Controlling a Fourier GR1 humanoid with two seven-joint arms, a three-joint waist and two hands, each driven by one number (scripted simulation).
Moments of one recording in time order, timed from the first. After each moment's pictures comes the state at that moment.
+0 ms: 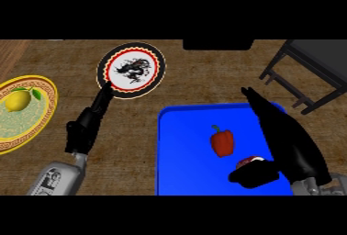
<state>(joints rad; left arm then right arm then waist) -0.21 0.27 -0.24 -1.40 0.09 0.18 -0.01 -0.39 -0.53 0.52 -2.02 0.33 0.05 1.11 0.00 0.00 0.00</state>
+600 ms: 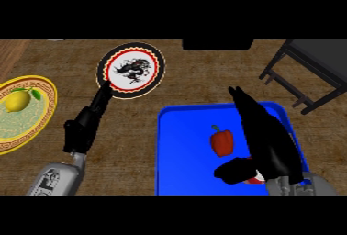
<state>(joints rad) -0.20 0.25 -0.21 -1.43 0.06 0.15 0.02 -0.40 -0.38 0.55 -1.97 0.51 0.09 1.13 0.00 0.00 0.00</state>
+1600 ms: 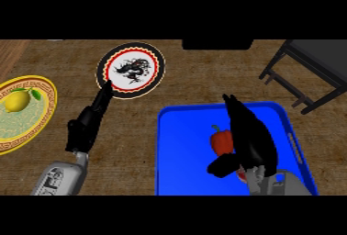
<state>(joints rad) -0.20 0.21 -0.16 -1.41 0.00 0.11 0.01 -0.31 -0.21 0.50 -1.82 0.69 0.15 1.06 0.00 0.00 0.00</state>
